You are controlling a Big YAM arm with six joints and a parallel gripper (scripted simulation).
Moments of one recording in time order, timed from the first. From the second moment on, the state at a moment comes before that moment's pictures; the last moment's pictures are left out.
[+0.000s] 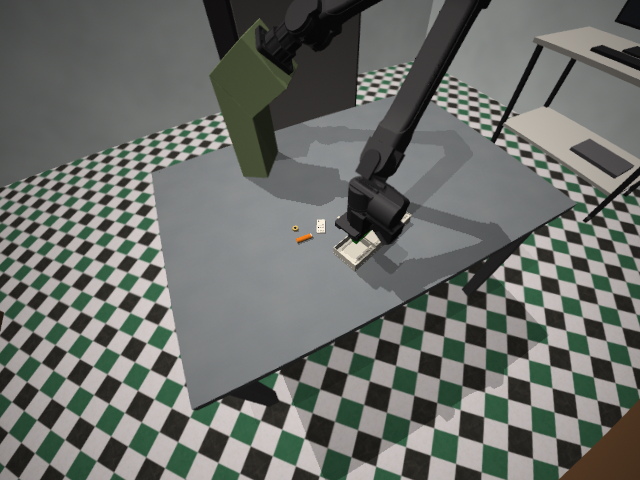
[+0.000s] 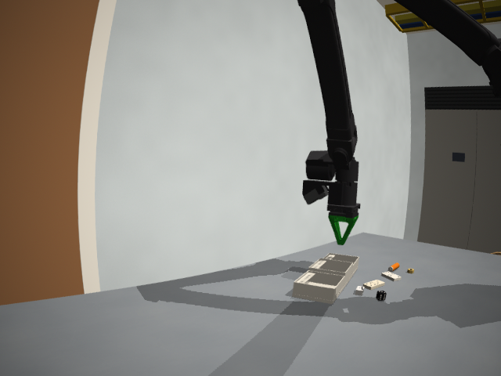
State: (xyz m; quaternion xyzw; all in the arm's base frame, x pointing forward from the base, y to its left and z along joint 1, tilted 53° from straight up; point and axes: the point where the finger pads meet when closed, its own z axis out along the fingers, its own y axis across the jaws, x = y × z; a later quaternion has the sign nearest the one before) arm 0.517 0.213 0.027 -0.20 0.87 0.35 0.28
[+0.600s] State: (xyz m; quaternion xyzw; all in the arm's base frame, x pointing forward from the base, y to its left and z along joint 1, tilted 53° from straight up) arm 0.528 0.241 0.006 -0.21 0.87 0.35 0.28
